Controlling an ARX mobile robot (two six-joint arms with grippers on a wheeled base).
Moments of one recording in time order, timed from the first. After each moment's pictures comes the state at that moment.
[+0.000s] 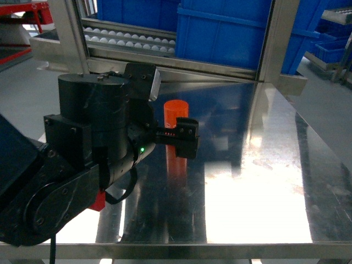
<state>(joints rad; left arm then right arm) -0.44 2.20 0.98 0.99 -0.12 -0.06 0.00 0.00 0.01 -0.01 0.00 0.00</state>
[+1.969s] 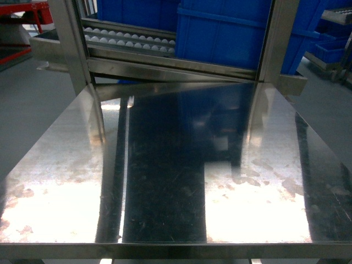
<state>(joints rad) -0.30 0.58 0.01 0.56 -0.30 -0.05 0.00 0.00 0.01 -0.01 0.00 0.00</state>
